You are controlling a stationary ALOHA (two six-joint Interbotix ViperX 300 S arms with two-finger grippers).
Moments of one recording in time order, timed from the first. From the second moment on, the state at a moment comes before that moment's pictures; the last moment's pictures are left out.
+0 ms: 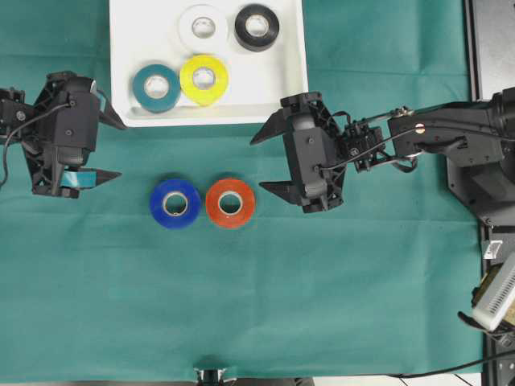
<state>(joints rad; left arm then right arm) 0.00 -0.29 0.96 -0.02 0.12 0.13 0.04 -0.10 0.83 -0.40 -0.05 0.32</state>
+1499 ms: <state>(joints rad) 0.00 -0.29 0.96 -0.02 0.12 0.13 0.18 0.27 0.42 -0.40 0.09 0.31</state>
